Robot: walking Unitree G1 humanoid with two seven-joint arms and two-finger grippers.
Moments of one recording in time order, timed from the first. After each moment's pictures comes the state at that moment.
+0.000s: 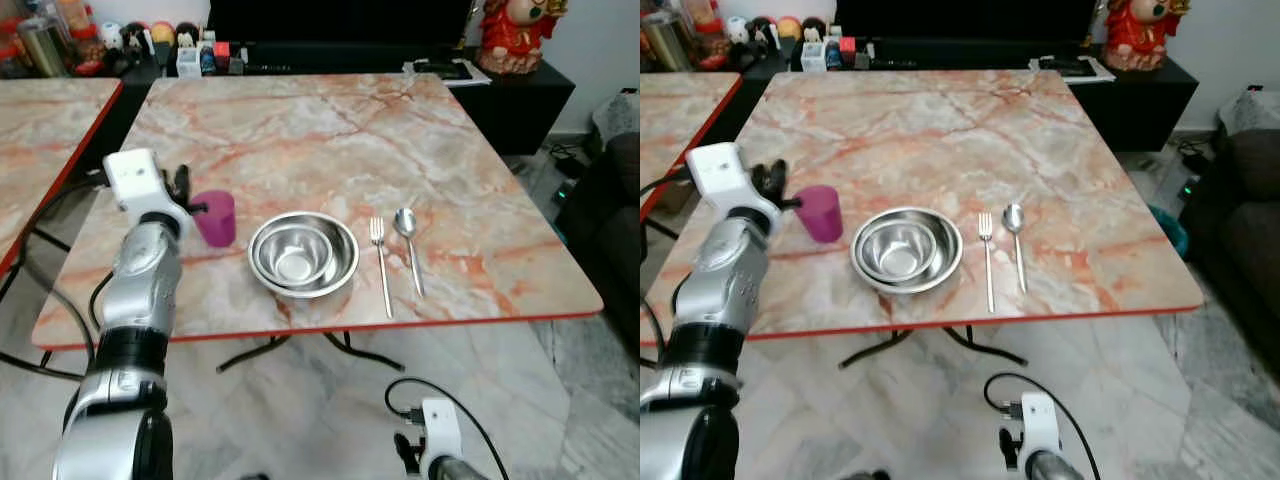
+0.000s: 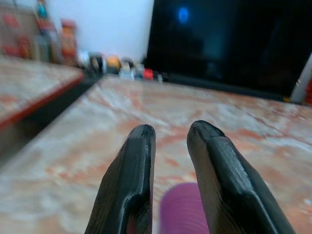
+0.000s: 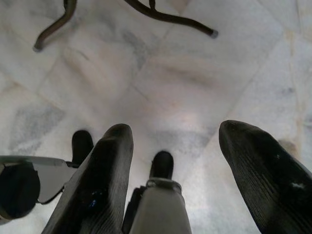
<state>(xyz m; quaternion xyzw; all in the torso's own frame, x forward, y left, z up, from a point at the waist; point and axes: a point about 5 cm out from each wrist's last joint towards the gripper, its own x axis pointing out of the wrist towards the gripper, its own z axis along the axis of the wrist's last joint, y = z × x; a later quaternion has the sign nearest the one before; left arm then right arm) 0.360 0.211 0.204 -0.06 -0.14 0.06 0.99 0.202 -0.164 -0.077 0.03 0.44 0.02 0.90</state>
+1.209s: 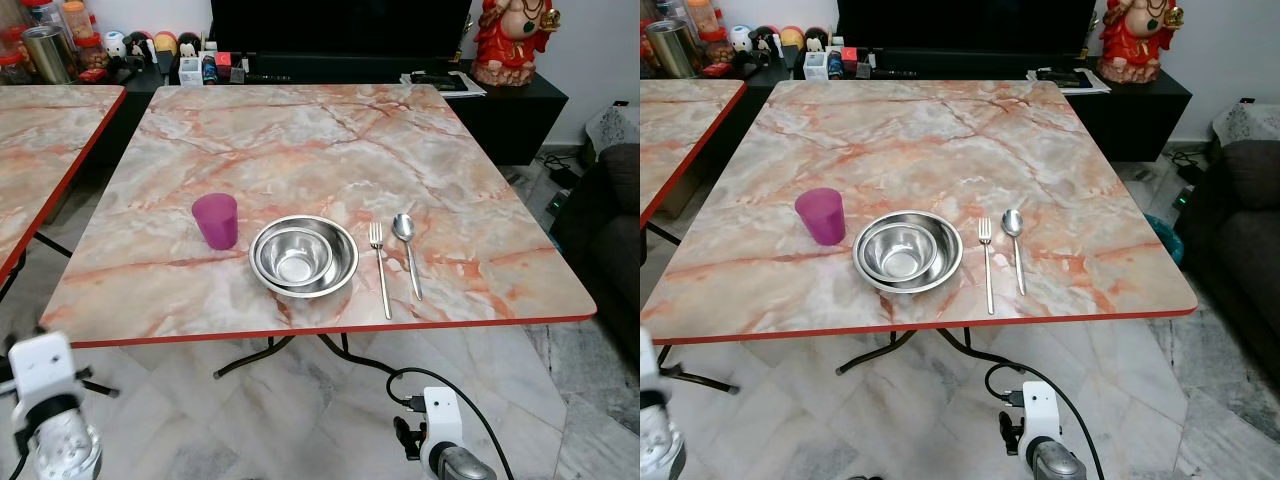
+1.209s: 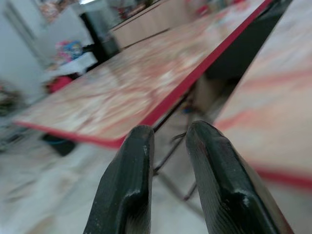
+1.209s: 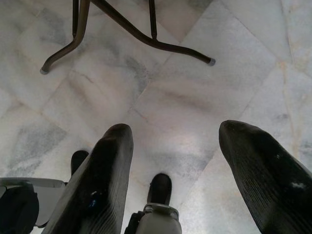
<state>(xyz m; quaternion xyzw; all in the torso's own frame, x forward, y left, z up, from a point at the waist) 0.199 0.313 0.074 0.22 -0.01 0.39 0.90 0.212 -0.166 -0.070 0.02 0.41 0.03 0.91</state>
